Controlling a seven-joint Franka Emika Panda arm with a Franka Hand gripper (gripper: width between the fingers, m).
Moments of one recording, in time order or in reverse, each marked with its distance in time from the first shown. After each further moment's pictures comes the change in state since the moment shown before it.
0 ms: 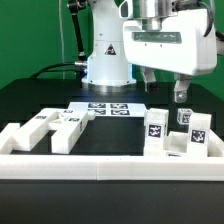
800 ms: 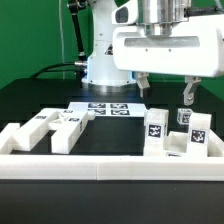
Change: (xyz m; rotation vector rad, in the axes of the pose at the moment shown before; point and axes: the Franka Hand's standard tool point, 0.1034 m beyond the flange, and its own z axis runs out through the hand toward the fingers) arm -0.005 0.004 0.008 0.005 0.026 -0.345
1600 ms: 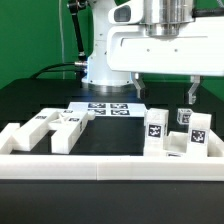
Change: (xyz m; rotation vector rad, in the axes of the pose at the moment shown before) arm -0.009 0.005 0.010 -0.018 0.034 -0.275
